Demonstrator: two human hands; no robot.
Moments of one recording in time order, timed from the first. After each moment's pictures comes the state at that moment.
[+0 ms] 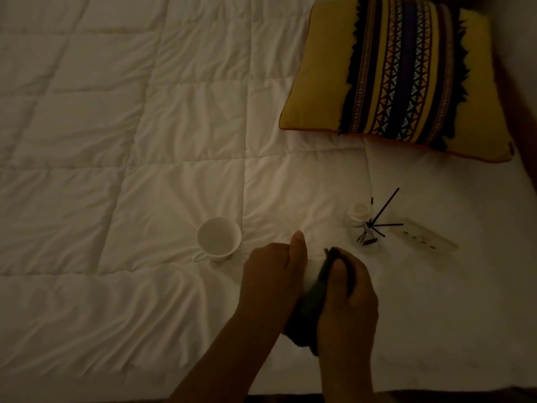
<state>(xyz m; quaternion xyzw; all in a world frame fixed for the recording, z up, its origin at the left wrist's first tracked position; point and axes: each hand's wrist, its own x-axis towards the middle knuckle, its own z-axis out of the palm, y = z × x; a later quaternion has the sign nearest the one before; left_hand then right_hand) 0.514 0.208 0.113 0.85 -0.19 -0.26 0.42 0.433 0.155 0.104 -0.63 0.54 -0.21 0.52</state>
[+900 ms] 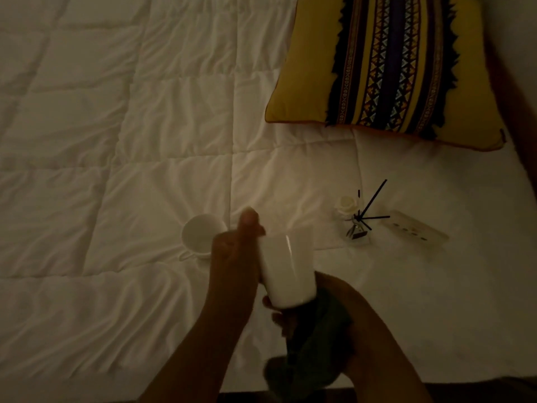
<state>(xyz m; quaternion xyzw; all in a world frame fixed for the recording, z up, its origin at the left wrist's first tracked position) 0.526 0.210 0.107 0.72 -0.03 -0.23 0.65 0.400 0.125 0.095 -0.37 0.44 0.24 0.78</state>
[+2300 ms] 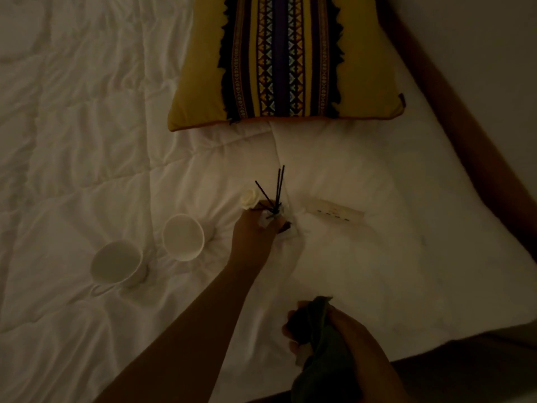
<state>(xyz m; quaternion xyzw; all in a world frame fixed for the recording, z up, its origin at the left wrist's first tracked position) 0.489 0.058 -0.002 0.81 -0.18 -0.28 0.48 0.289 0.041 0.082 -0.31 0.51 0.04 0.80</state>
